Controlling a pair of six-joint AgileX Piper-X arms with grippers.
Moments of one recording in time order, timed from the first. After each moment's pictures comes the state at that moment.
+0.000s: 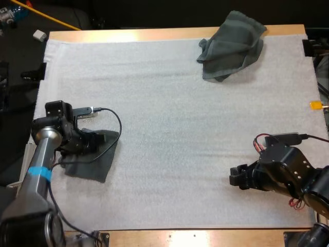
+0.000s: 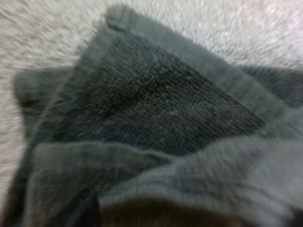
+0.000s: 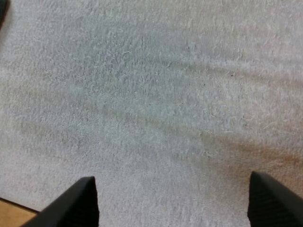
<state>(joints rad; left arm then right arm) 0.18 1.50 -0.88 0.88 0.08 -1.74 0.81 0.85 -0.92 1.16 0.03 -1.23</state>
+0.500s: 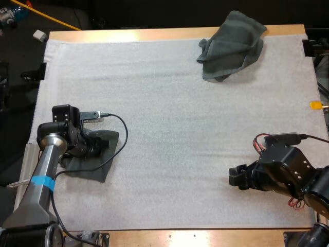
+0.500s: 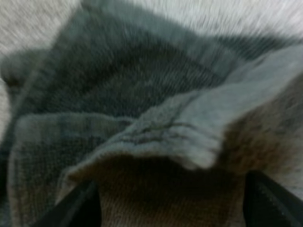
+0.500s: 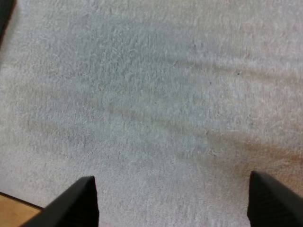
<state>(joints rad) 0.12 1.38 -0.83 0.88 0.03 -1.73 0.81 0.85 -0.92 1.16 0.02 -1.23</state>
